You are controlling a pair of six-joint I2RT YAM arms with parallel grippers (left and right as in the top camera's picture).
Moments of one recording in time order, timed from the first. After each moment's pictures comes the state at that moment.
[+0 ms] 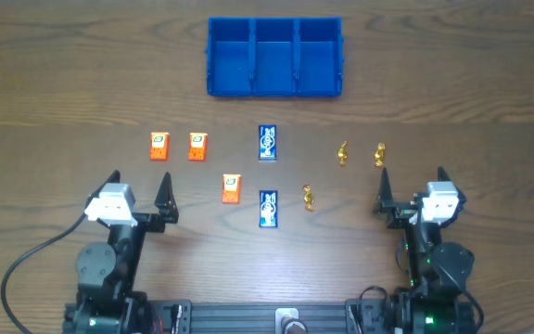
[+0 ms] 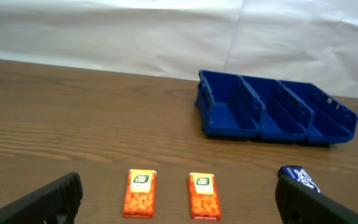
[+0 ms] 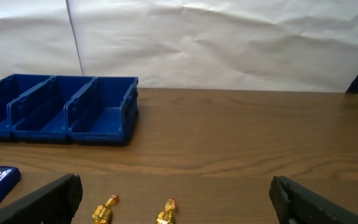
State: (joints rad) left arm -0.13 0.01 0.02 -0.12 0.01 -0.16; right arm -0.10 0.01 0.01 -0.07 -0.10 -0.02
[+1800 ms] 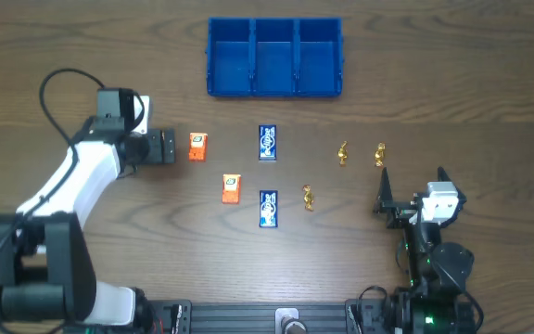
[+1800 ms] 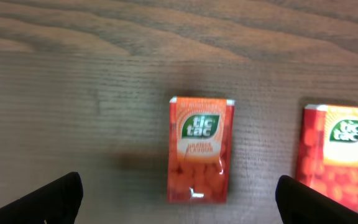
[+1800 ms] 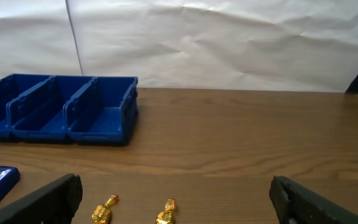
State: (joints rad) left arm 0.00 1.63 0.90 -0.44 0.03 -0.03; right arm -0.10 0.01 0.01 -0.07 -0.10 -0.02
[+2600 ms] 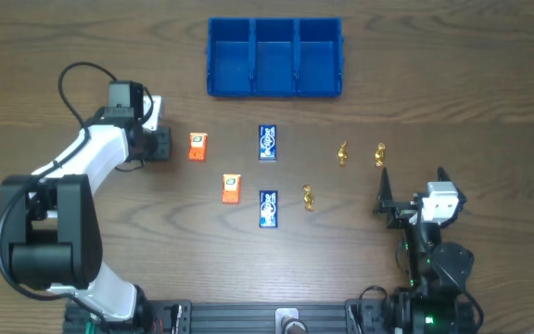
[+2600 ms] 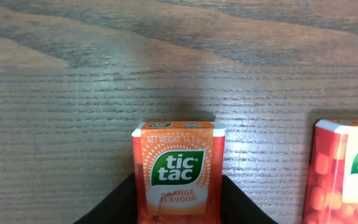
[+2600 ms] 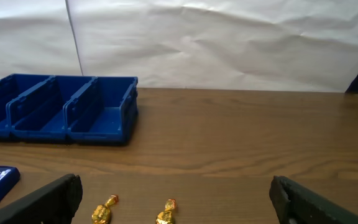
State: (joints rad) left arm -0.01 1.79 0.98 -0.44 0.08 0.00; right arm -0.10 0.01 0.01 -0.07 -0.10 -0.02
